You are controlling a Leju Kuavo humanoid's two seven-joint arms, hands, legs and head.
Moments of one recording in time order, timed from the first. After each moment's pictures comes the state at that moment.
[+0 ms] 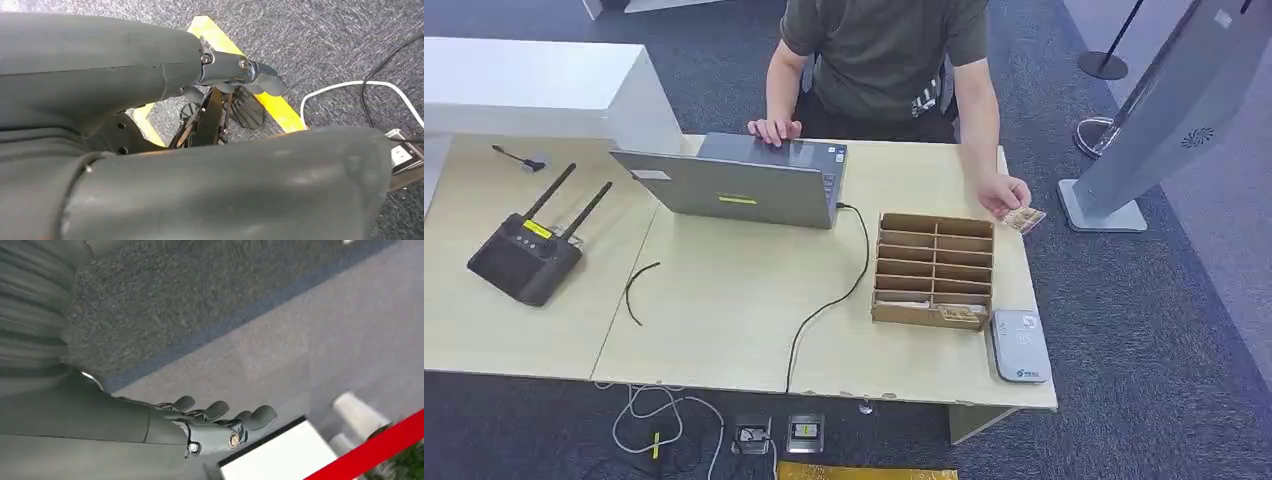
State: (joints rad) left arm -0.06 0.07 -0.61 -0.26 1.37 0.25 -0.21; right arm -0.29 -0.88 0.43 -0.63 -0.59 -0.65 -0.22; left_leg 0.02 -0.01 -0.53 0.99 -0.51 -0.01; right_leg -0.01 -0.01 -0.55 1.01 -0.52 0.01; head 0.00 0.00
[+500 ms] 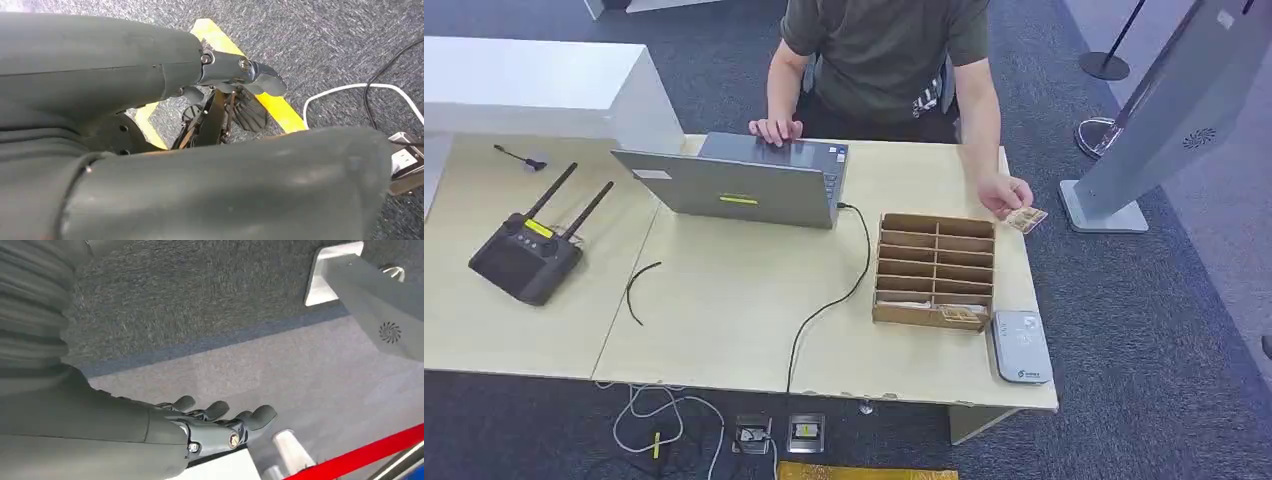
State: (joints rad) left arm -0.06 0.07 -0.64 -0.25 1.39 0.26 -0.21; right arm -0.25 -0.88 0.34 -0.95 -0.26 -0.57 -0.02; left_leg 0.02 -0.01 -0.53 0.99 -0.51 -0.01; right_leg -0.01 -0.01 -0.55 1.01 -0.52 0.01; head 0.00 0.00
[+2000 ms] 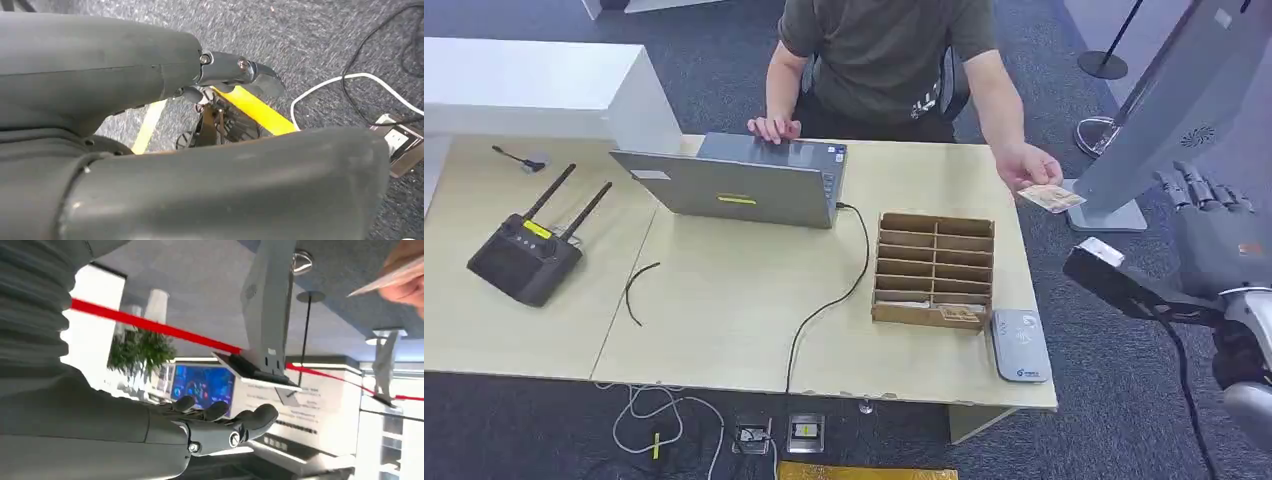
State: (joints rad) left arm -0.08 0.11 -0.86 -0.25 1.36 0.24 -0.27; right arm -0.44 -0.90 0.52 -1.98 0.74 0.12 0.64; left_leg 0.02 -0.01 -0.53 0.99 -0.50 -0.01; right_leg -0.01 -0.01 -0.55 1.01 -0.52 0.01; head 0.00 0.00
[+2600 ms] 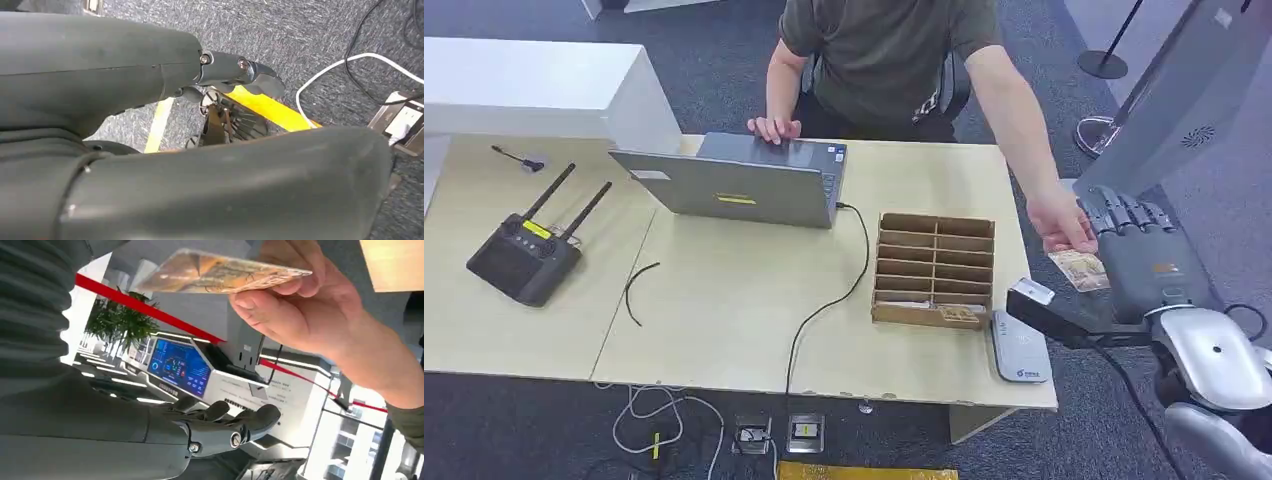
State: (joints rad) left arm -0.09 0.12 -0.95 -0.25 1.35 0.19 -0.25; right arm -0.53 -0.88 0.78 -2.01 0.83 0.17 0.69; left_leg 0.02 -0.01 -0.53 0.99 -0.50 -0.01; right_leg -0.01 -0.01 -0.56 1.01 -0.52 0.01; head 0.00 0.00
